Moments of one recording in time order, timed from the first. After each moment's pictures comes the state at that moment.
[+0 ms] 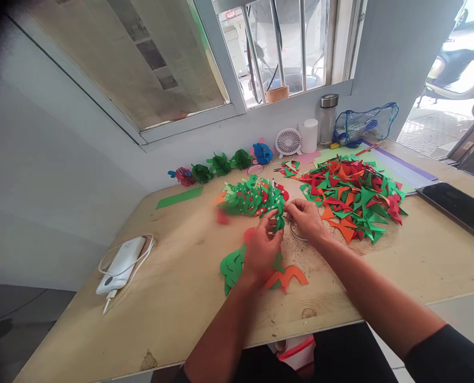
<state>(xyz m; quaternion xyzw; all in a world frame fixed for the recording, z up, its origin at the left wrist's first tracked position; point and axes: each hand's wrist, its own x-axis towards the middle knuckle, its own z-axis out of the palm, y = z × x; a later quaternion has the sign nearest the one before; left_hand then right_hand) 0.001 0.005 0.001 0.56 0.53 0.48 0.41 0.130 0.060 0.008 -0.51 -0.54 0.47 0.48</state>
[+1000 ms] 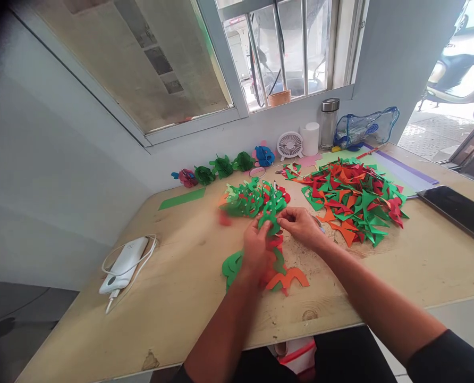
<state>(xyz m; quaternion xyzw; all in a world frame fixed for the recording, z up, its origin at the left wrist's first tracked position) 0.001 0.014 0.003 0.32 0.49 0.62 0.52 0.130 0.061 -0.003 -0.46 -0.67 0.44 0.38</state>
